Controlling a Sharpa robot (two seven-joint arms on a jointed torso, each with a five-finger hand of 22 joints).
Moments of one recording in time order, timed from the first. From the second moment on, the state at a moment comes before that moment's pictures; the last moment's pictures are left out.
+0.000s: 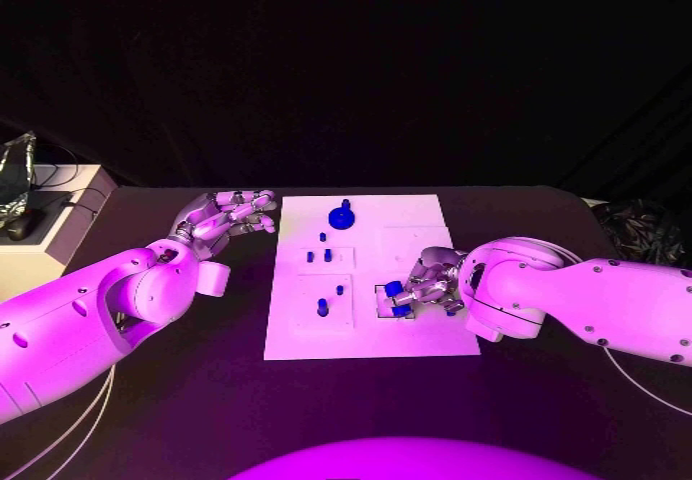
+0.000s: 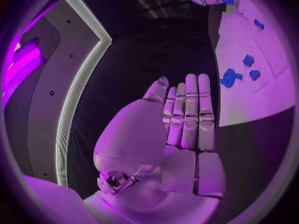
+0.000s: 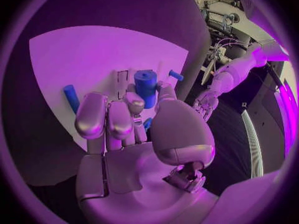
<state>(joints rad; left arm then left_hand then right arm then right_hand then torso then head) 0.87 -0.88 0.32 1.43 -0.19 -0.11 0.31 1.49 0.04 -0.07 0.05 0.33 1.07 0.15 0.07 0.06 1.18 0.11 0.07 0.06 1.16 0.04 0.42 0.40 0.11 1.12 0.06 0.11 0.98 1.22 -0.89 -0.15 1.76 -1.04 -0.17 -0.67 1.09 0.03 -0.24 0.11 0.73 1.12 0.04 0.14 0.73 1.35 -0.04 0.86 1.27 1.44 -0.10 1.21 0.99 0.08 1.46 -0.10 1.02 1.31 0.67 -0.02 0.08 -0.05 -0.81</state>
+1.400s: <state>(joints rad) 0.87 -0.88 0.32 1.43 -0.19 -0.11 0.31 1.49 0.04 -0.07 0.05 0.33 1.07 0.15 0.07 0.06 1.18 0.11 0.07 0.06 1.16 0.04 0.42 0.40 0.11 1.13 0.06 0.11 0.97 1.20 -0.82 -0.15 1.69 -1.07 -0.19 -0.67 1.00 -0.07 -0.15 0.28 0.23 1.12 0.04 0.14 0.71 1.35 -0.04 0.85 1.25 1.44 -0.10 1.20 0.99 0.08 1.46 -0.11 1.01 1.31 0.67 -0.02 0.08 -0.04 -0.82</state>
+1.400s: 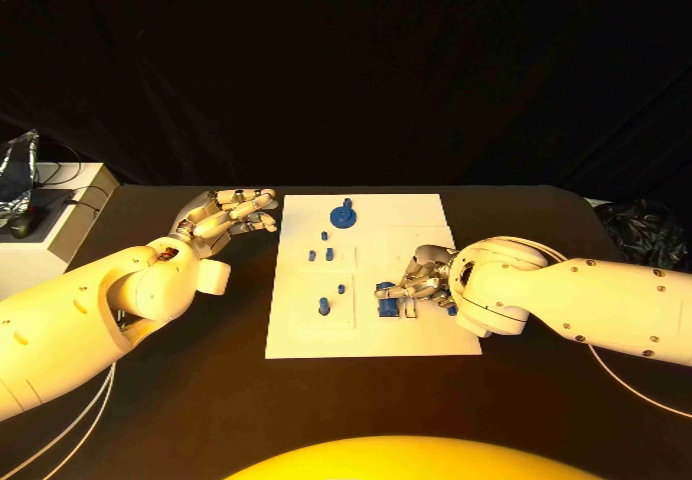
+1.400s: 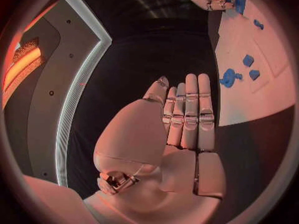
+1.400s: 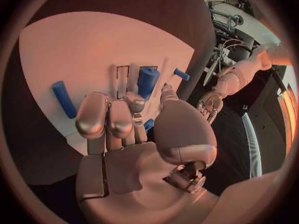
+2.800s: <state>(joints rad) 0.86 -0.88 0.32 1.43 -0.19 -0.11 0.31 1.49 0.04 -0.07 0.06 0.33 1.07 0.15 0.07 0.06 1.18 0.11 0.07 0.06 1.16 0.05 0.42 0.40 0.11 1.13 0.06 0.11 0.97 1.24 -1.08 -0.15 1.73 -1.09 -0.09 -0.54 1.13 0.03 0.01 -0.02 0.32 1.17 0.04 0.07 0.52 1.35 -0.03 0.86 1.26 1.44 -0.10 1.20 1.01 0.08 1.46 -0.11 1.06 1.31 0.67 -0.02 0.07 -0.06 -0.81</state>
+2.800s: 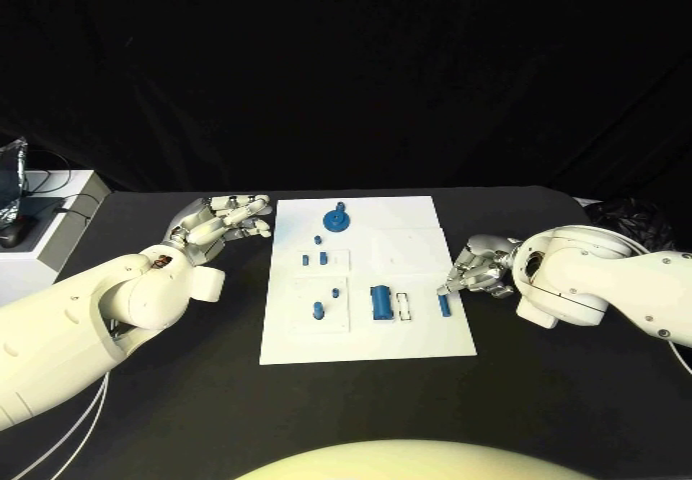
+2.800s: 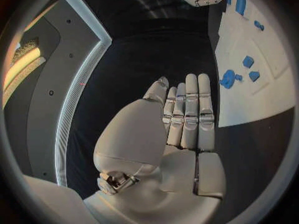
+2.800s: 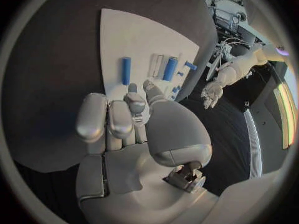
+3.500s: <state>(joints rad) 0.86 -0.88 0.32 1.43 -0.19 -0.11 0.31 1.49 0.04 -0.07 0.06 0.33 1.07 0.15 0.07 0.06 1.18 0.11 0.07 0.06 1.16 0.05 0.42 0.40 0.11 1.13 0.06 0.11 0.97 1.18 -1.05 -0.15 1.73 -1.22 -0.09 -0.64 1.07 -0.09 0.07 0.22 0.25 1.17 0.04 0.08 0.57 1.35 -0.04 0.86 1.26 1.44 -0.10 1.20 1.02 0.08 1.46 -0.11 1.06 1.31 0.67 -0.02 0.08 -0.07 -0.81</state>
